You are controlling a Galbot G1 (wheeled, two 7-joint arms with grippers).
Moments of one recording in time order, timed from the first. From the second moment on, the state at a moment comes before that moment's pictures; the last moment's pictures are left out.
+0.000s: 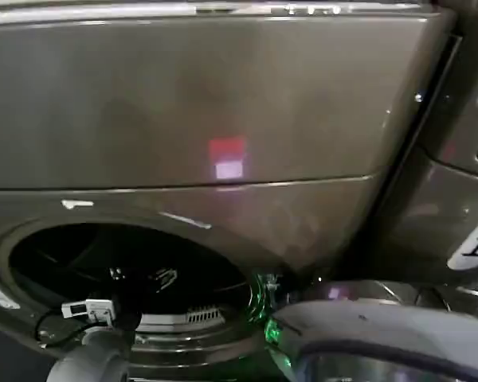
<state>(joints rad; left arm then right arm) 1.43 -1.49 -0.54 -2.37 -0.01 0.74 0.00 -1.57 1.18 2.43 1.79 0.05 -0.04 0.10</state>
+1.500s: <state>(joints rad) 0.58 -1.58 -0.46 -1.40 0.08 0.61 -0.05 -1.58 1.16 2.44 1.80 0.05 -0.03 0.09</state>
